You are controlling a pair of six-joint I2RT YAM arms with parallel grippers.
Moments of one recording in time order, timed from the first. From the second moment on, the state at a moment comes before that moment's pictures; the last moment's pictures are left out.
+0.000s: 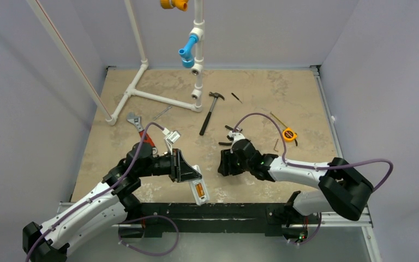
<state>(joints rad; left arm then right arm) -0.74 0.62 0.46 -0.11 0.59 -0.87 0.87 1.32 0.51 -0.01 -0.01 0.63</state>
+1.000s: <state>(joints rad) -0.74 0.61 0.46 -0.14 0.59 -0.86 0.80 1.31 0.59 -0.12 0.09 0.50</state>
